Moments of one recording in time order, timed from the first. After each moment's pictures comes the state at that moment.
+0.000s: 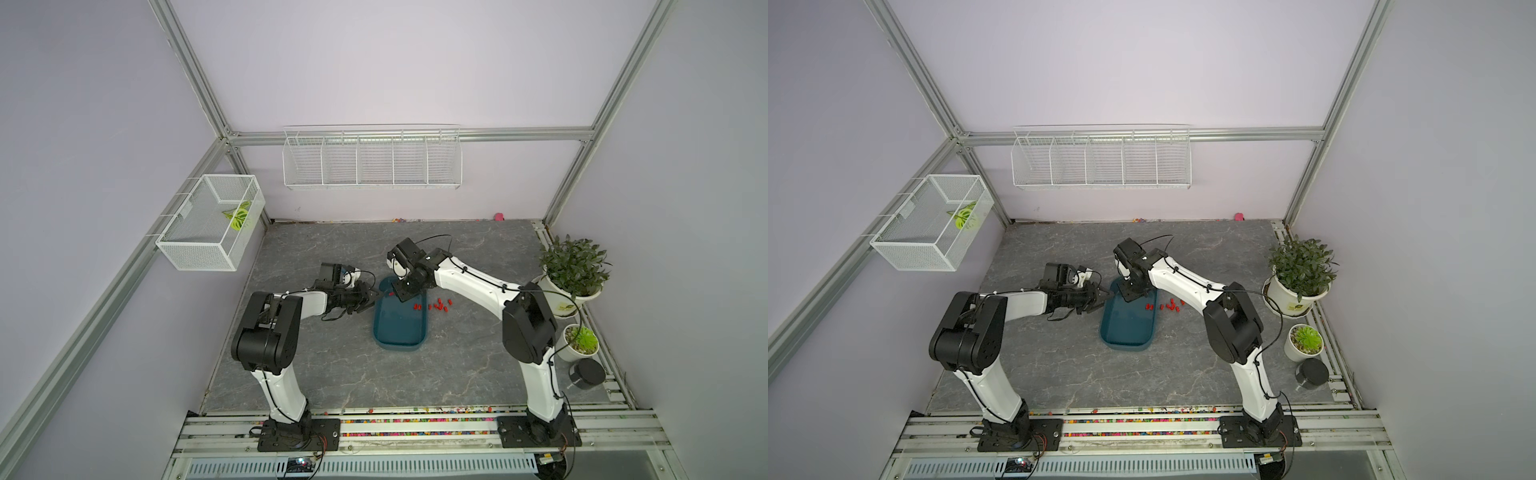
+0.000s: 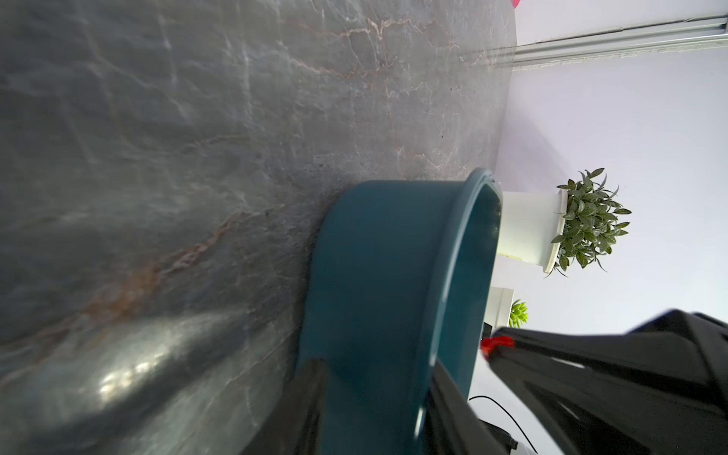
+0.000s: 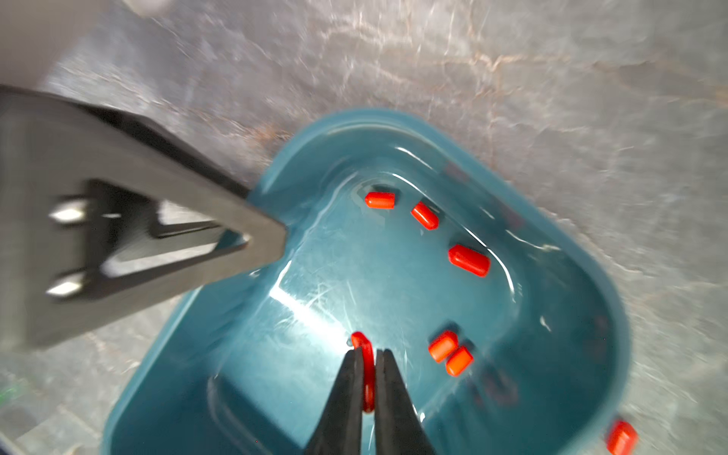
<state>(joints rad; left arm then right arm) -0.24 1.81 0.87 0.06 0.84 -0.73 0.75 2.07 1.78 -0.85 -0.06 0.19</state>
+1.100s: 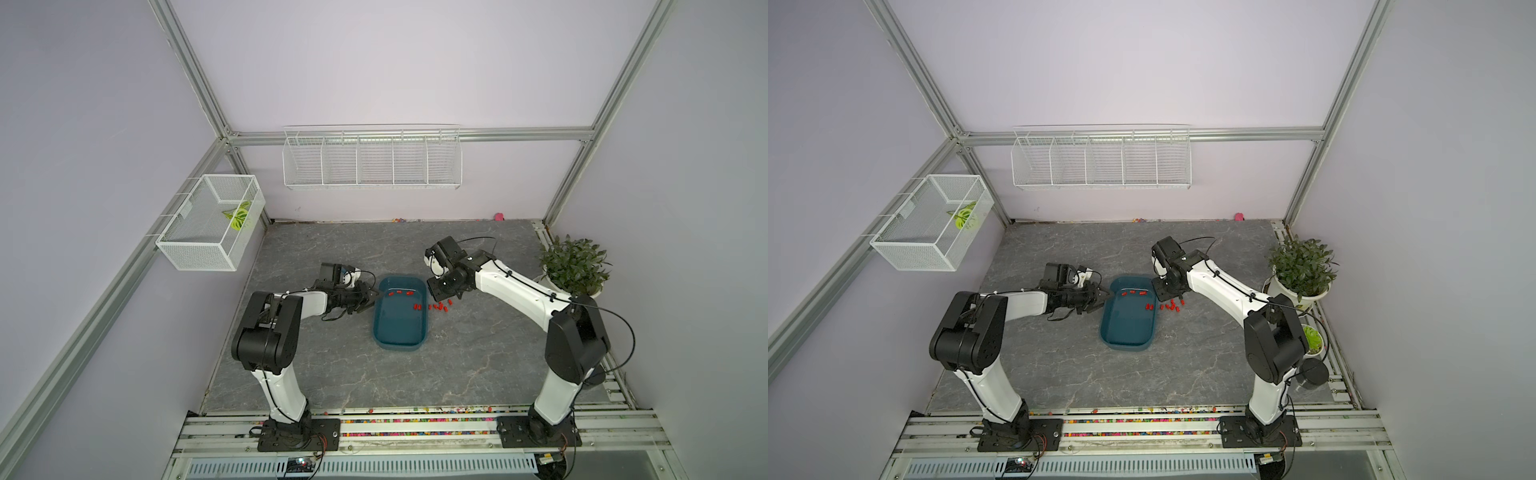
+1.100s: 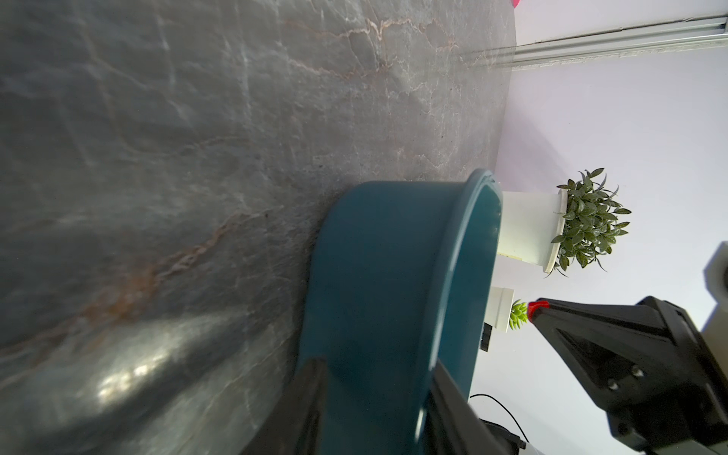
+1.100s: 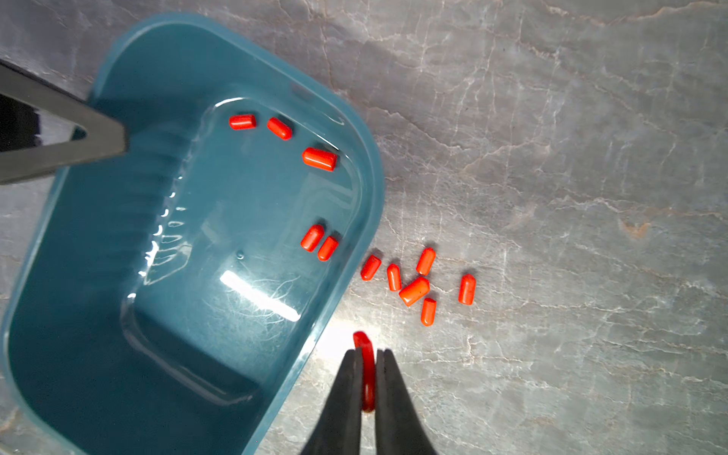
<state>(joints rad) -0.24 1.82 0.87 0.07 0.84 -0.73 0.59 1.80 1.45 -0.83 -0.02 0.17</state>
